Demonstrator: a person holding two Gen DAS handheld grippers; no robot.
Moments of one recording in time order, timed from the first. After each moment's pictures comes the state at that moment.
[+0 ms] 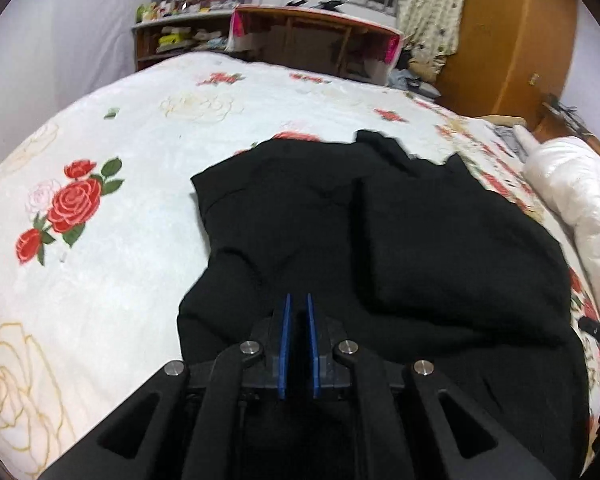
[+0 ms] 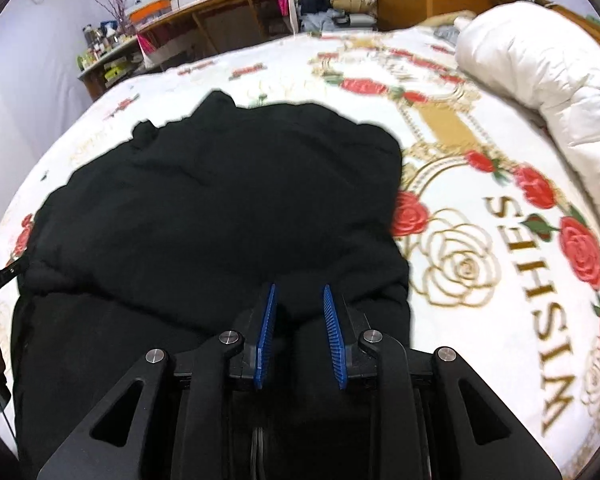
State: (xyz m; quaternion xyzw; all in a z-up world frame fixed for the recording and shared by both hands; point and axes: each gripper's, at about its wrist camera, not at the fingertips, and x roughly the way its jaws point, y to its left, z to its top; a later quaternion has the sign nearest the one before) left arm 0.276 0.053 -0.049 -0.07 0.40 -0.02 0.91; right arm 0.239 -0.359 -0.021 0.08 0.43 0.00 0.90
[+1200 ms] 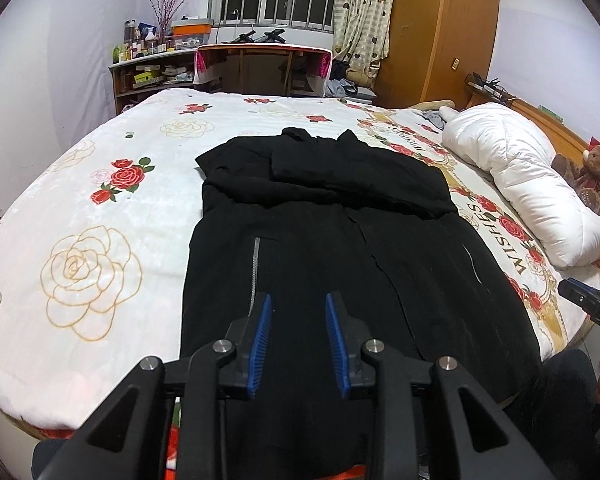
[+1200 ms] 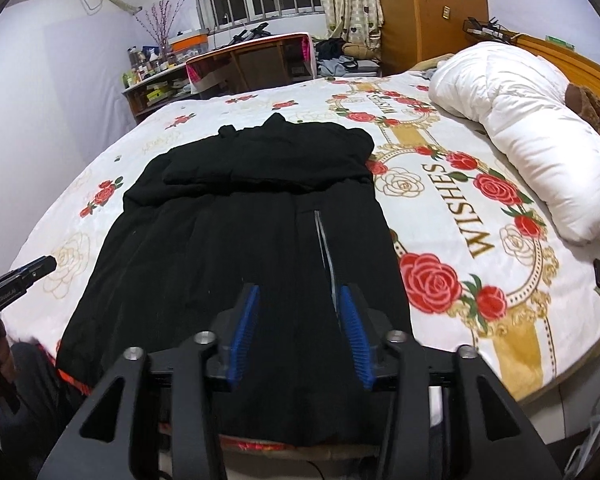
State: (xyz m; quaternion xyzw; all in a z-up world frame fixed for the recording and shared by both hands) left arm 0.012 0.032 0.023 -0.03 0.37 -0.08 0.93; right arm -0.034 -0.319 0.039 0.07 0.37 0.01 0.93
